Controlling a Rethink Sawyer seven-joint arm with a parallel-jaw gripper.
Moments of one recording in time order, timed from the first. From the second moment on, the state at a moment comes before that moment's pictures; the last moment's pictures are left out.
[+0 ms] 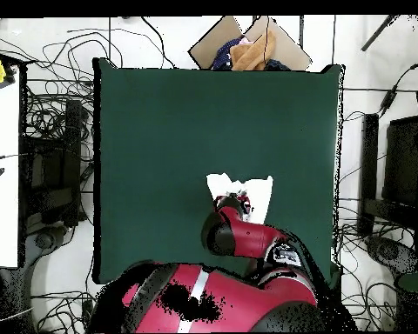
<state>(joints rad) -0.23 -0.37 -0.17 1.86 -0.18 -0.26 1.57</state>
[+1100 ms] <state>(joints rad) -0.22 -0.46 0.04 1.97 -0.13 -0.07 1.57</state>
